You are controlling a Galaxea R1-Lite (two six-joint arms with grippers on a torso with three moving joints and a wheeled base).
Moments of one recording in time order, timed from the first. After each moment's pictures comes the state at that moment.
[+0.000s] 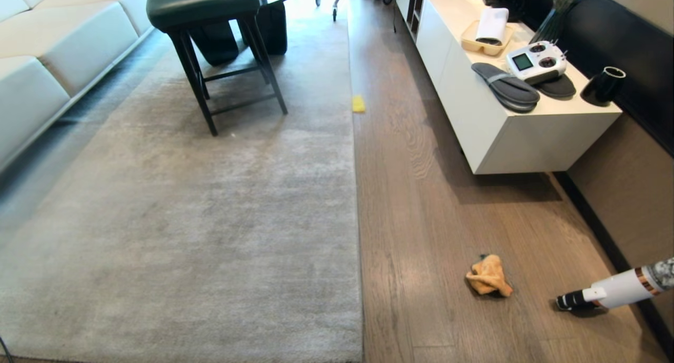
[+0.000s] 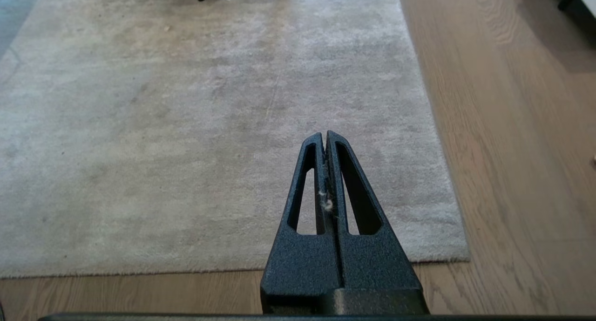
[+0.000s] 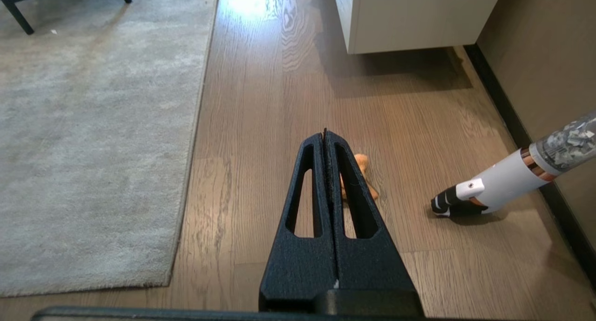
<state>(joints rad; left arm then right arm) 0.00 0.00 0.00 0.00 0.00 0.02 0.00 0.00 0.00 -0.05 -0.03 0.05</state>
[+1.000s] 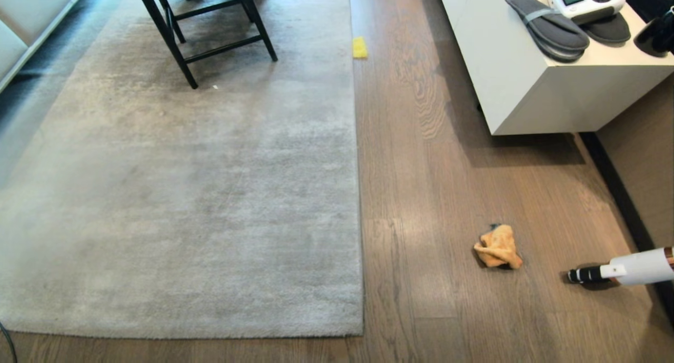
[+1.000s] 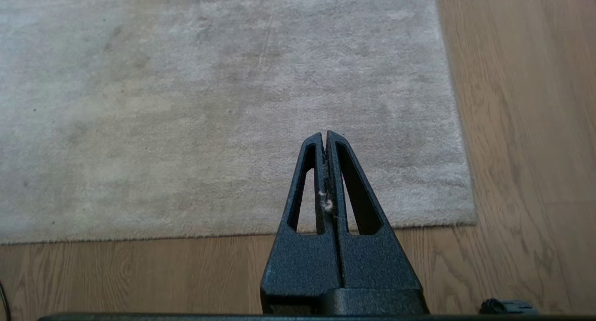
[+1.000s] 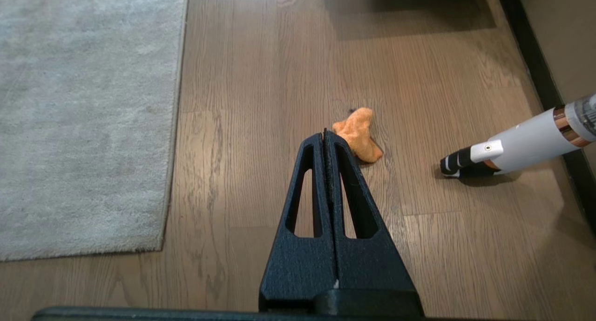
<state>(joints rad) 0.00 0.00 0.00 0.00 0.00 0.02 0.00 0.00 0.00 -0.05 -0.03 0.05</state>
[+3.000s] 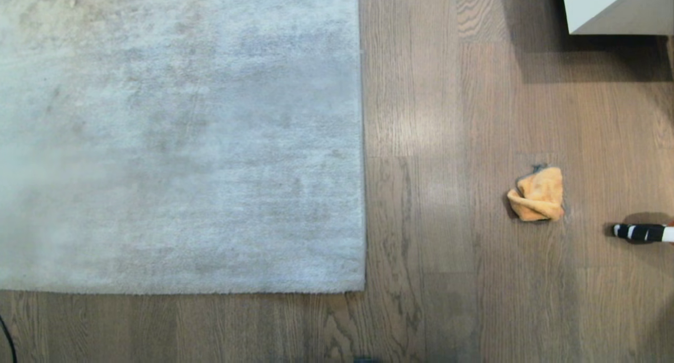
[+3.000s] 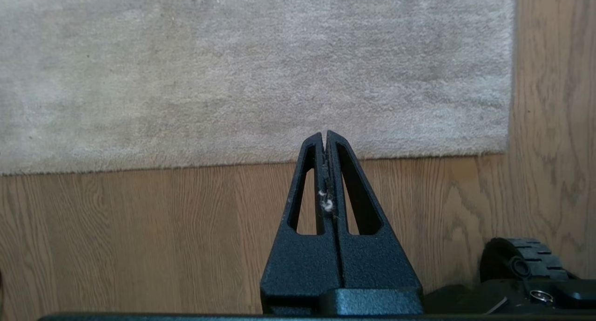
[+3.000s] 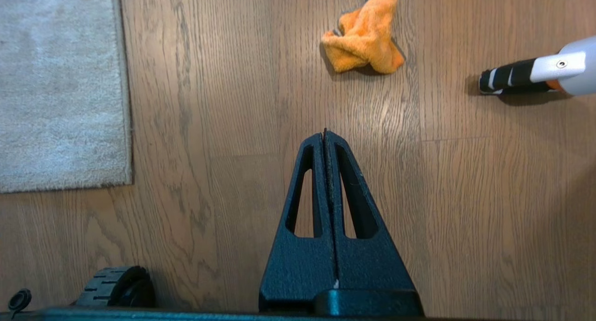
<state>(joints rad) 0.00 0.00 -0.01 0.02 0.00 0.02 0.00 0.00 0.00 -0.06 -0.03 0.05</state>
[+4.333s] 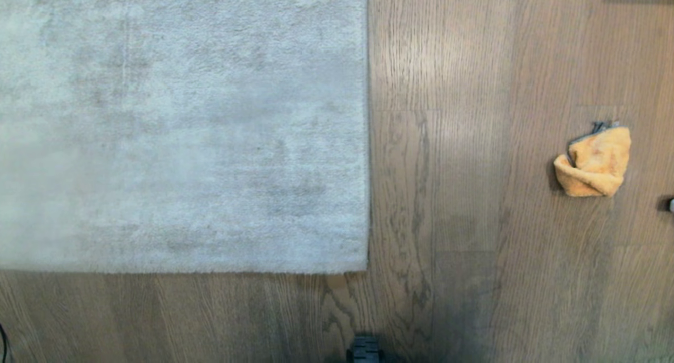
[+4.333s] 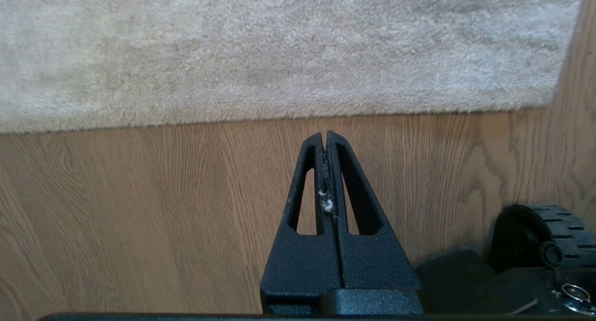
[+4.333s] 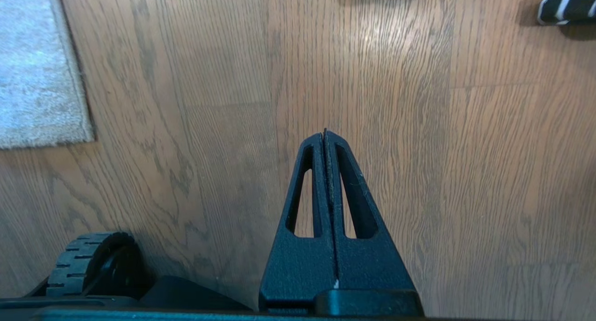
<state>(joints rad) 0.00 0.00 -0.01 0.02 0.00 0.02 0.00 0.00 0.00 -0.06 -0.03 0.05</state>
